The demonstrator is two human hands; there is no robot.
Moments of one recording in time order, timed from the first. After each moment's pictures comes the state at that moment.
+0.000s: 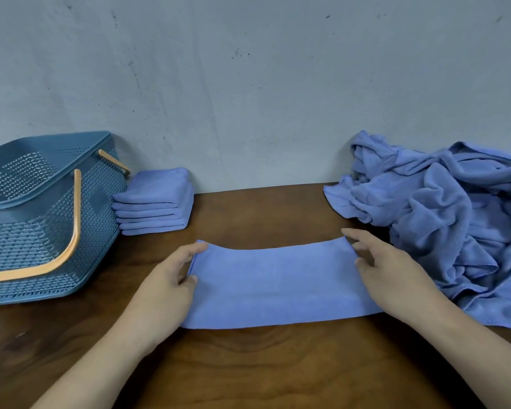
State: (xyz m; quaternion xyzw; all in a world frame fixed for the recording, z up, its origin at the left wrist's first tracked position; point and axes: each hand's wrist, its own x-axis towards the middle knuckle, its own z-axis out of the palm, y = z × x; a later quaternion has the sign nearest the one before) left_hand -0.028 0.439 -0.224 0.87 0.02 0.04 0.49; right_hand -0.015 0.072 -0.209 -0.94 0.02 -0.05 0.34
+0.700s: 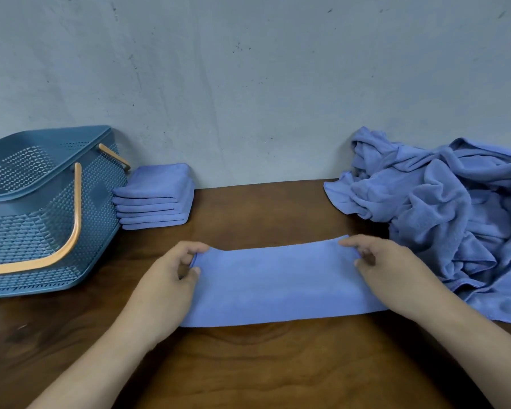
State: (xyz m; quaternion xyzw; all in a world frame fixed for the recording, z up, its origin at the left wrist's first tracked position) left_hand -0.036 0.429 -0.214 0.89 0.02 0.08 0.44; right_hand -0.015 0.068 -0.210 -0.94 0.01 -0.04 0.33
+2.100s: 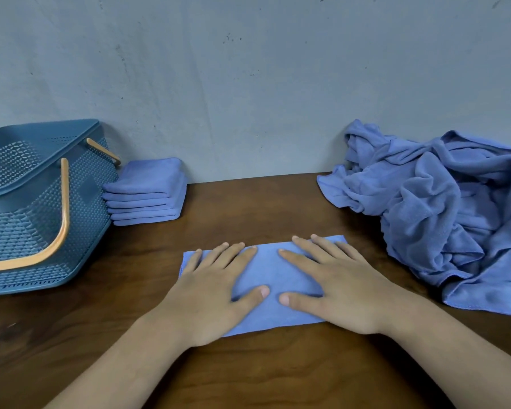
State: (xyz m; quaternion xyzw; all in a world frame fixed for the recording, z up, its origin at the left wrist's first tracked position) left_hand -0.036 0.374 -0.214 0.98 -0.17 -0.05 0.10; right_hand -0.033 0.112 -0.203 -0.97 -0.20 0.09 0.09
